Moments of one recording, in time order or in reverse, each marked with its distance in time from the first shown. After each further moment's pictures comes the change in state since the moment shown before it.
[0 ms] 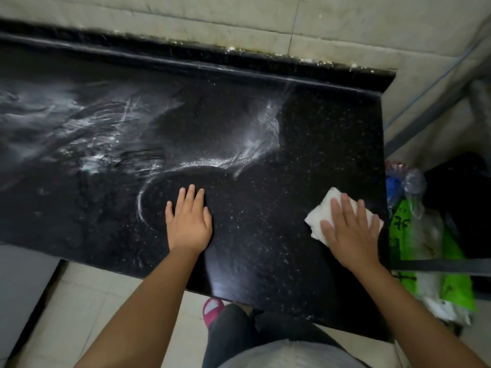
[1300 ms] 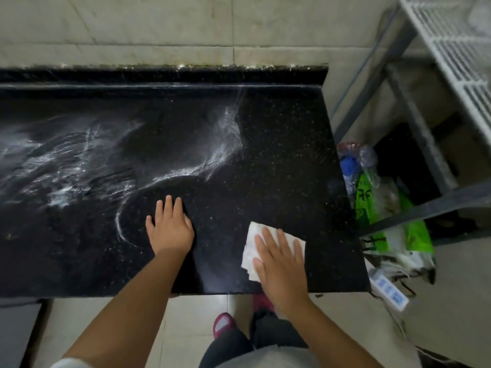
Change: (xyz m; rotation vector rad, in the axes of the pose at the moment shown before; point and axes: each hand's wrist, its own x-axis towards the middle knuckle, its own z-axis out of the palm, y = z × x) left_hand 0.002 0.000 -0.010 0.034 -0.075 0.023; right_hand -0.093 -0.093 0.041 0.077 0.073 -0.063
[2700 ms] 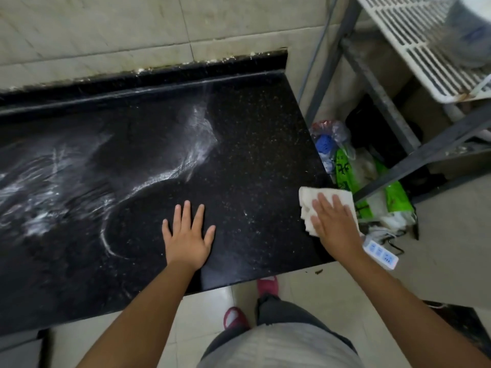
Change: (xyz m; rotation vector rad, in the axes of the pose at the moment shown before) left_hand -0.026 0.021 0.008 0.217 -0.202 0.342; right_hand 0.003 0.113 -0.017 0.073 0.083 0.255
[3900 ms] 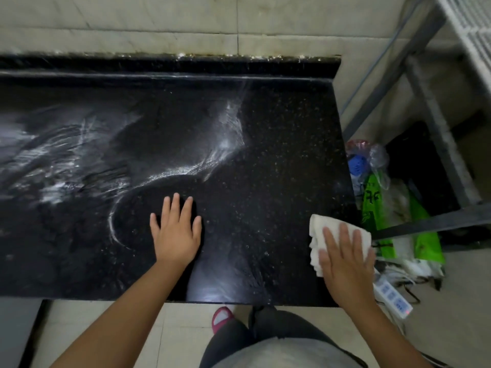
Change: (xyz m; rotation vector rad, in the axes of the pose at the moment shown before) left_hand 0.016 -0.014 -0.003 -0.240 0.232 -0.228; right_hand 0.000 -0.009 0.002 -0.071 -0.135 0.013
